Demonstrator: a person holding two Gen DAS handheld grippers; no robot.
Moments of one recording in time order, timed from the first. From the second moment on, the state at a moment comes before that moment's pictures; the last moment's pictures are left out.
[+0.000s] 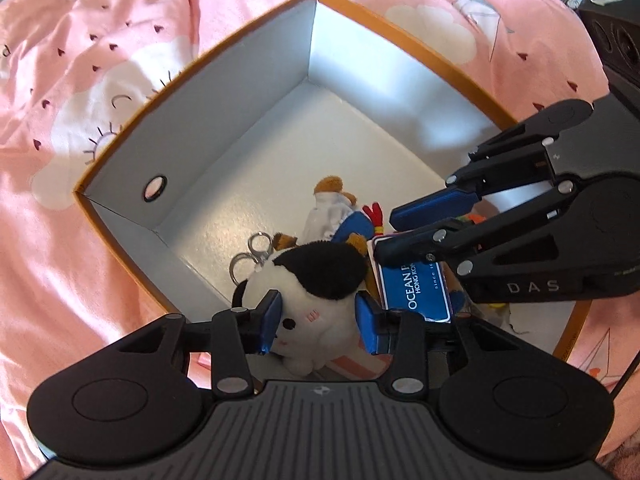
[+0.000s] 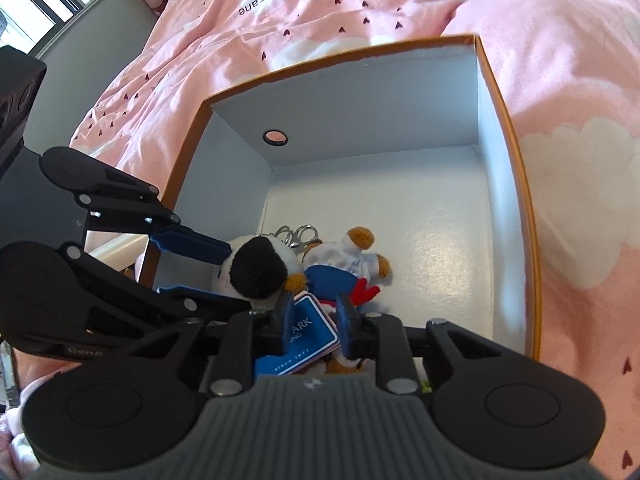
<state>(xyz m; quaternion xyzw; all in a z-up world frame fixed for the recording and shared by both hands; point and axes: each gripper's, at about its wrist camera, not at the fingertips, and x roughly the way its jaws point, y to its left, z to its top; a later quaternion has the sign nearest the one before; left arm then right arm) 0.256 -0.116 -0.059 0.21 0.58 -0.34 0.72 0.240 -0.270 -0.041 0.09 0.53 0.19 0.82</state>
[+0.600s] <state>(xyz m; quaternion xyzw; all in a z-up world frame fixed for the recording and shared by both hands) 0.201 0.021 0.031 0.09 0.50 -0.24 0.83 0.189 -0.140 0.032 -0.07 0.42 0.30 0.85</state>
